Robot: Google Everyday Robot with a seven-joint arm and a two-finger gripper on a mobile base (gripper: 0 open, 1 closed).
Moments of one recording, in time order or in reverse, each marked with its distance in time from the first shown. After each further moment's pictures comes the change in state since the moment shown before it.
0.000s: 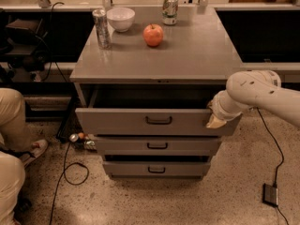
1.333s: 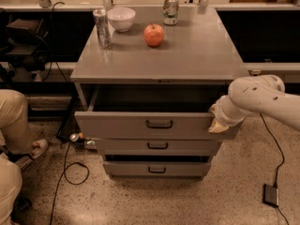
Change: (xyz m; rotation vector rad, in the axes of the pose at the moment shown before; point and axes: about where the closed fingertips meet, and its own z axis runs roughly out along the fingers) arm 0.010 0.022 -0.008 -0.010 0.029 0.027
